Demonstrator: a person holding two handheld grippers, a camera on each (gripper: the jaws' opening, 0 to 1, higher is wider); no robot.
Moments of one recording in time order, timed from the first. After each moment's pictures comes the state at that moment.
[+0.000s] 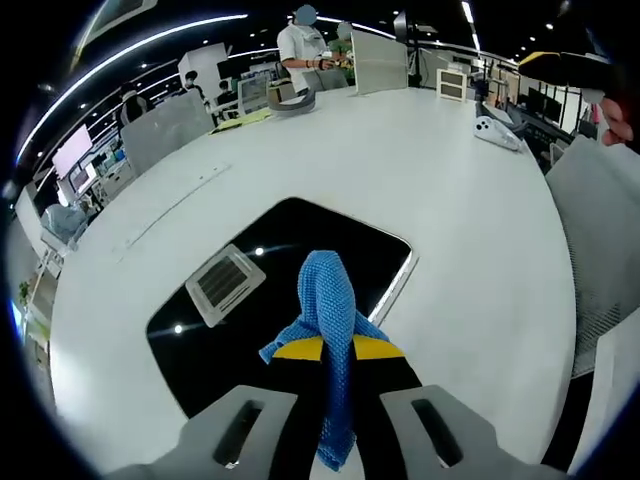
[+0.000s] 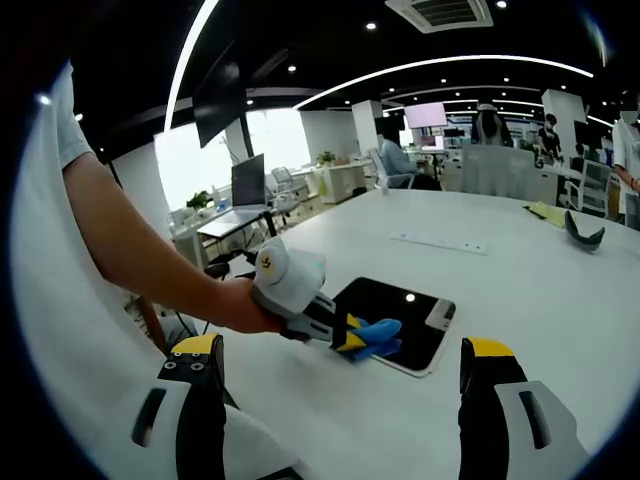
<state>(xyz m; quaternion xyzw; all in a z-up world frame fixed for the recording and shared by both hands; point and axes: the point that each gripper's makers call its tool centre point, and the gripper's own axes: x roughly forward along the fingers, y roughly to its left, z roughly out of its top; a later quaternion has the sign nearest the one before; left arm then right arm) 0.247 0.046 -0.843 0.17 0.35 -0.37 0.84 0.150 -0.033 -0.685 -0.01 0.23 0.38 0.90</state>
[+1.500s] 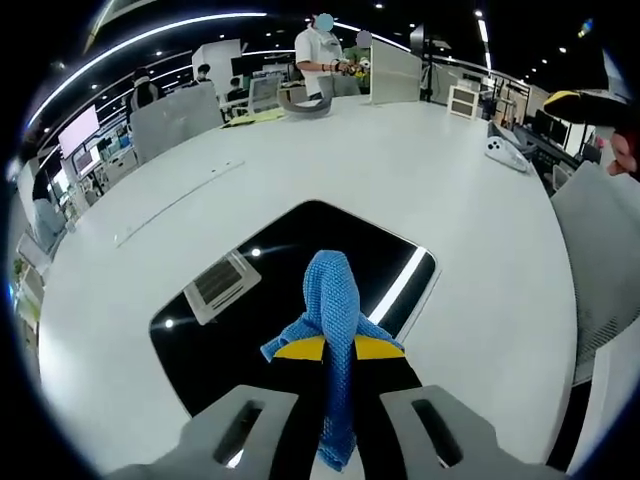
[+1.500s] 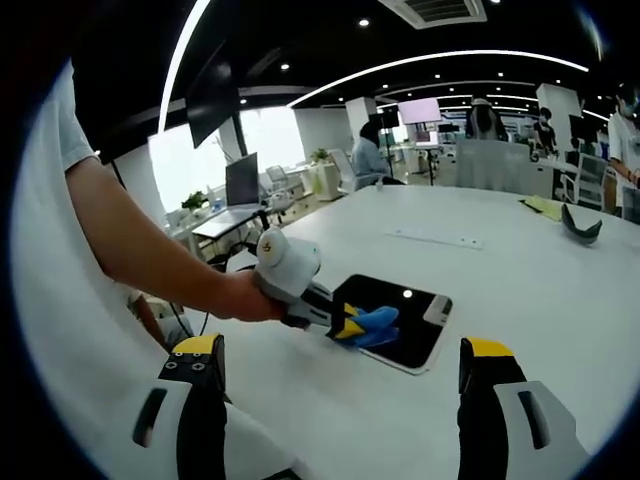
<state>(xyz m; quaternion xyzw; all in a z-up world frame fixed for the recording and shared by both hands) 0.267 0.056 -0.844 0.16 0.35 -0.38 0.84 0.156 -0.036 -0.688 0.00 0.24 0.37 0.90</state>
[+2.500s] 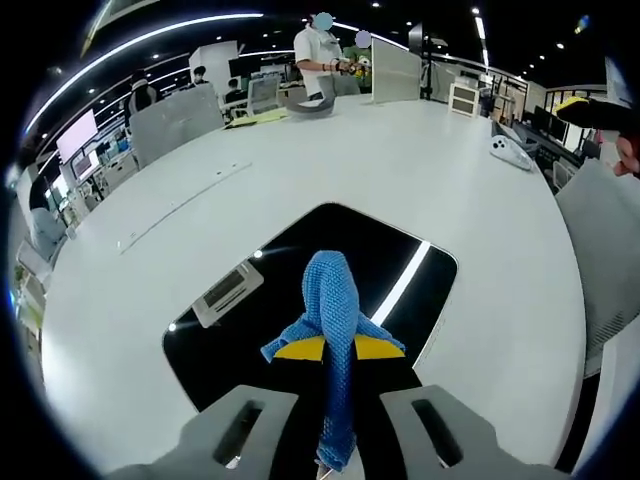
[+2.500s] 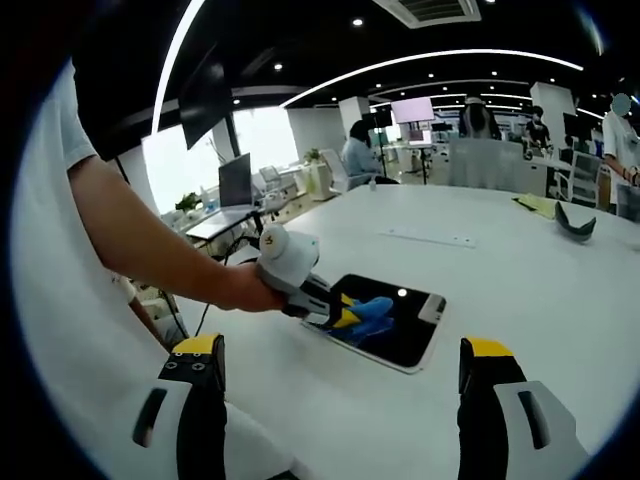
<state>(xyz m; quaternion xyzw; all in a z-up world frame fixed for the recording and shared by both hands) 0.287 0.065 -0.843 0.17 0.35 -0.38 0.84 0.159 -0.040 -0.688 0.00 0.25 0.35 0.90</state>
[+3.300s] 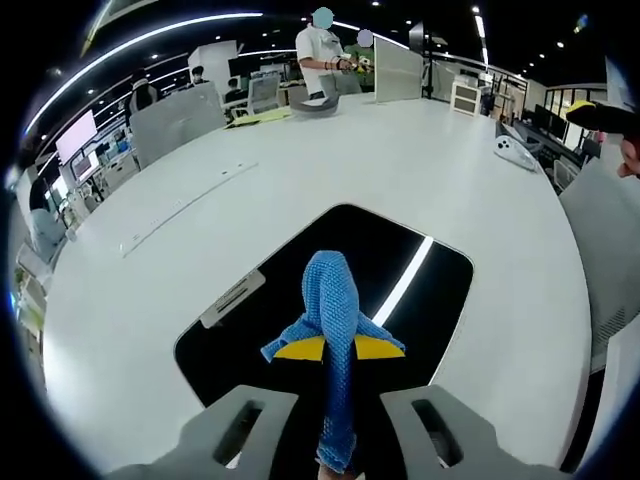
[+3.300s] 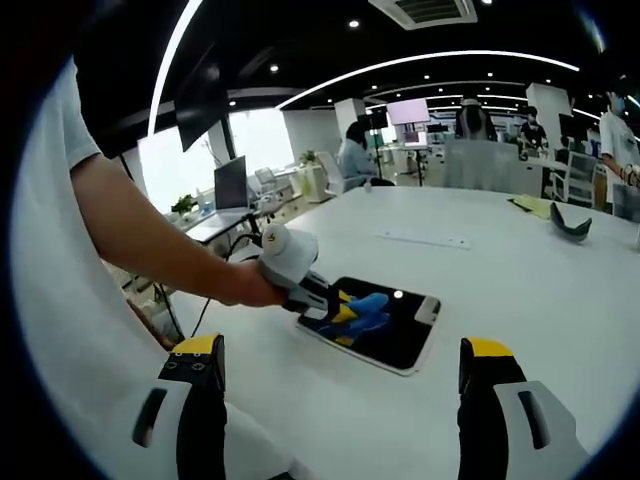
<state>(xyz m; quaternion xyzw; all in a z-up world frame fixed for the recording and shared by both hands) 0.302 0.072 -0.844 0.17 0.35 -0.38 0.84 0.162 -0.044 -0.685 0.01 0.24 0.34 0.91</state>
